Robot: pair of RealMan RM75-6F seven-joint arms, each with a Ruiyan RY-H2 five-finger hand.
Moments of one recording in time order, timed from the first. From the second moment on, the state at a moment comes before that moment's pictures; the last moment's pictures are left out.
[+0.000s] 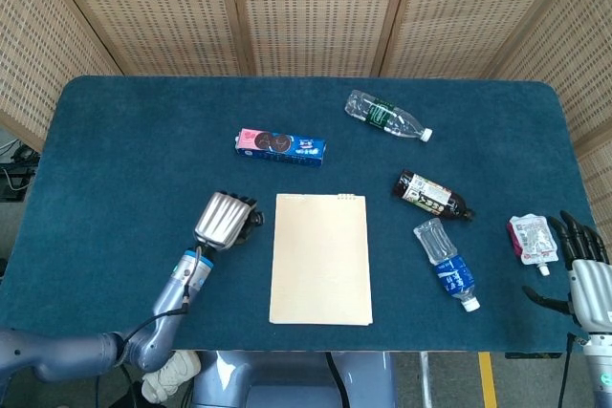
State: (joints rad) left arm -0.81 -1.72 -0.15 -1.46 1.08 1.14 0.73; right arm 0.07 -1.08 0.10 -1.63 -1.44 1.46 0.17
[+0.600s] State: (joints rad) left arm -1.00 -1.98 -0.20 -1.40 1.10 1.05 0.93; right arm 0.06 -1.05 0.11 -1.62 -1.42 1.46 0.27
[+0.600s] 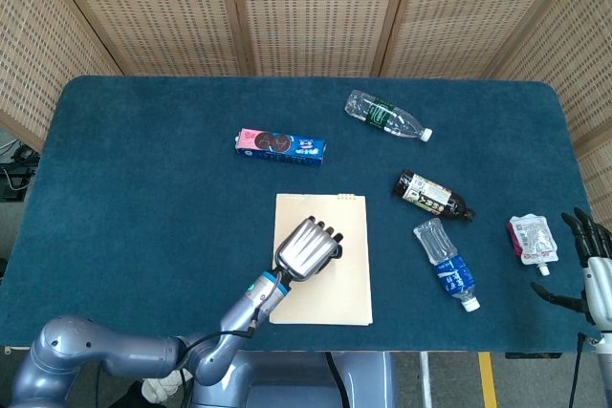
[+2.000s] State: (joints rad) left arm -0.76 -1.74 -0.12 -1.68 1.15 1.40 0.96; right arm 0.05 -1.04 0.12 -1.63 -1.42 1.47 0.21
